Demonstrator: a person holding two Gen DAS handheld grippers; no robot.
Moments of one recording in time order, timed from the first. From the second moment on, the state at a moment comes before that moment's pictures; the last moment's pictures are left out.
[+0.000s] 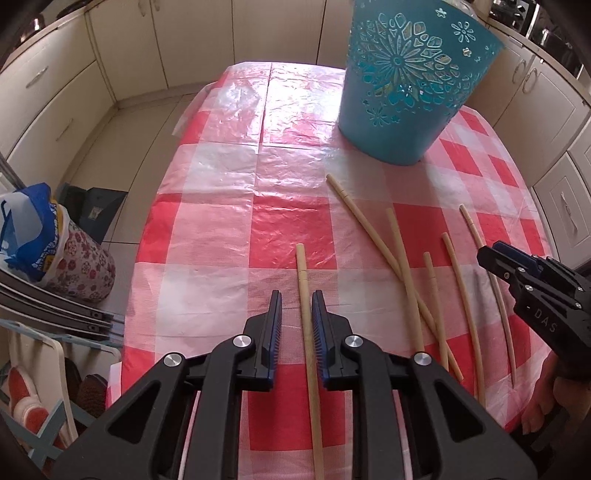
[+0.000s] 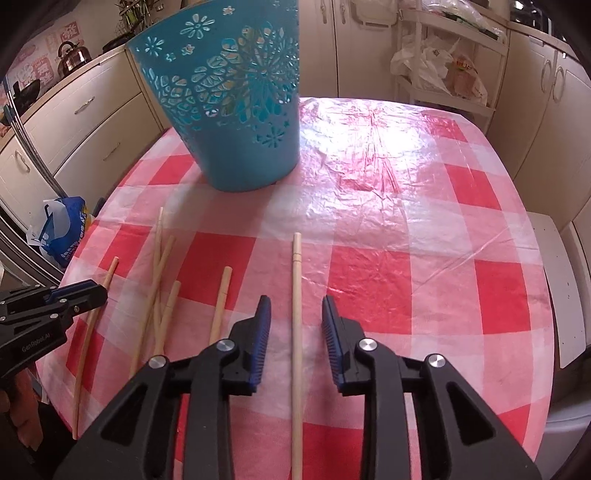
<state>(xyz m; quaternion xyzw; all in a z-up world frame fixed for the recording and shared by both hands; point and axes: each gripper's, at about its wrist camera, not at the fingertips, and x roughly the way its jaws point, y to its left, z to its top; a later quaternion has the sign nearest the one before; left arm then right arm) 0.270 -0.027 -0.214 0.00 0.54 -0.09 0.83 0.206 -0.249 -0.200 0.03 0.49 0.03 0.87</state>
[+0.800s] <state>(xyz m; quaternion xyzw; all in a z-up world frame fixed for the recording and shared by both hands) 0.269 -0.039 -0.180 0.00 0.46 -0.10 0.88 0.215 -0.264 -0.200 0.09 0.49 0.04 0.87</state>
